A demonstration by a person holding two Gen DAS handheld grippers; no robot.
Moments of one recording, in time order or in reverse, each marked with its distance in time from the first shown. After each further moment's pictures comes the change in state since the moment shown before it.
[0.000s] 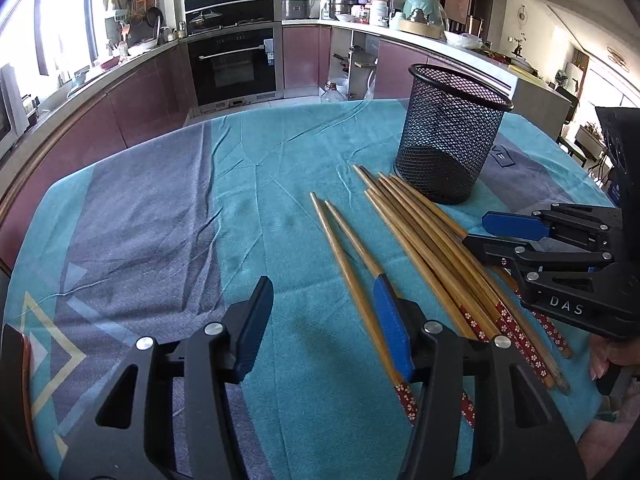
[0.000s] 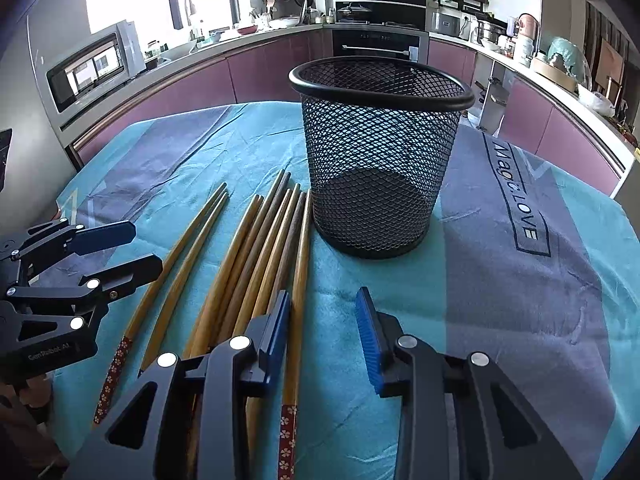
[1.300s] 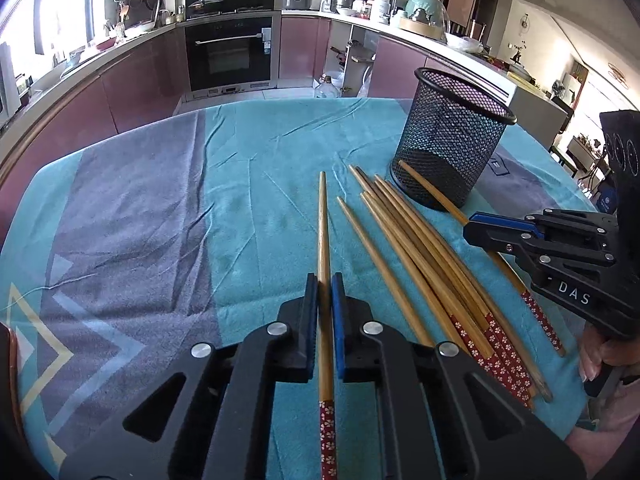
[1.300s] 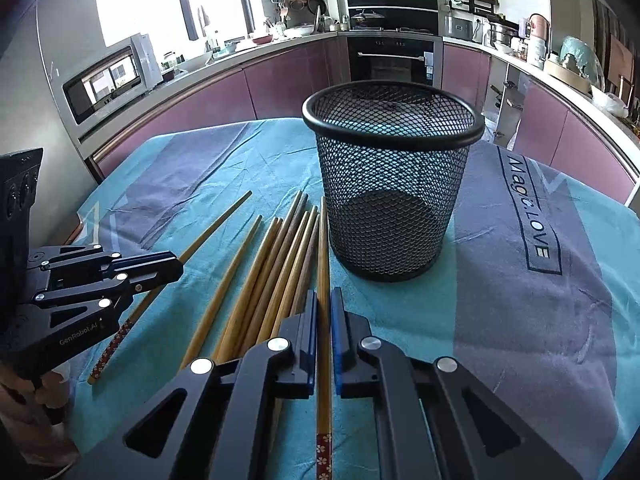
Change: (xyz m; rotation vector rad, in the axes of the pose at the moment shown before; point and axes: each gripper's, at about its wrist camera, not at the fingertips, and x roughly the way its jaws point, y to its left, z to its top) left arm -0.003 0.006 0.014 -0.060 0.025 -0.069; right arm -0.012 -0.008 0.009 0.004 -0.038 0.089
